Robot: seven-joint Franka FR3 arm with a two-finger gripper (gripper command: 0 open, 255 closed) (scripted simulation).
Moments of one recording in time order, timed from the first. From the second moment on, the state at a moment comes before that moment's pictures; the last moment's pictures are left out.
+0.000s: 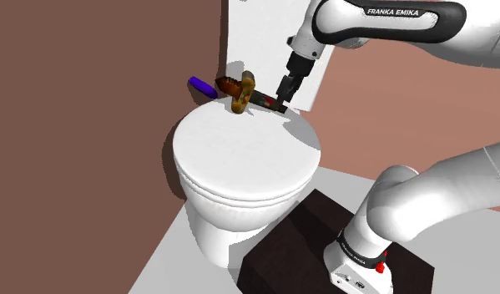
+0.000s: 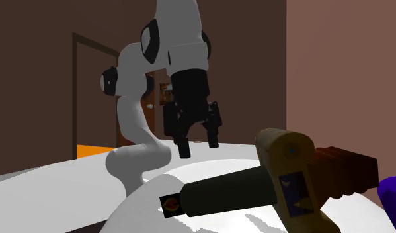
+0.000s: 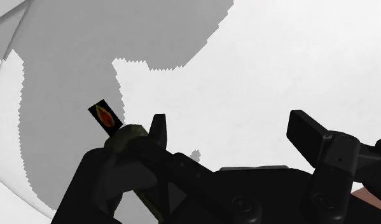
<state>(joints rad) 0.08 -0.58 -0.14 -2.27 0.03 1.83 -0.29</state>
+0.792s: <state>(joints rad) 0.24 -0.23 -0.34 -1.98 0.18 1.96 -0.94</state>
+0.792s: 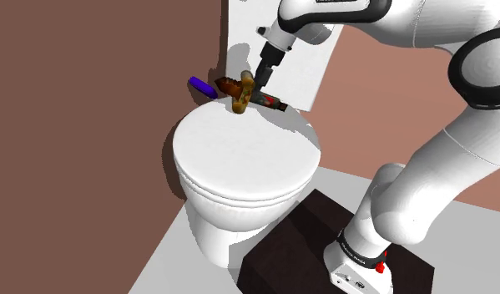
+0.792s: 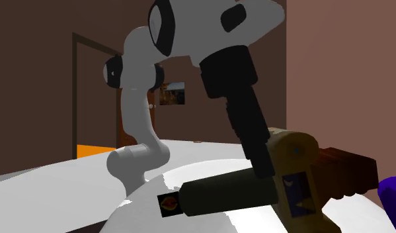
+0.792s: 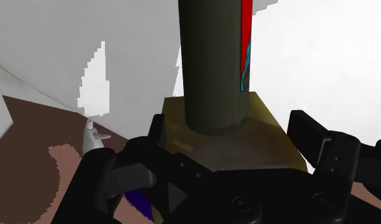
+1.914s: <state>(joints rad) 0.24 -0.22 -0.35 -2.06 0.19 2.05 -0.98</state>
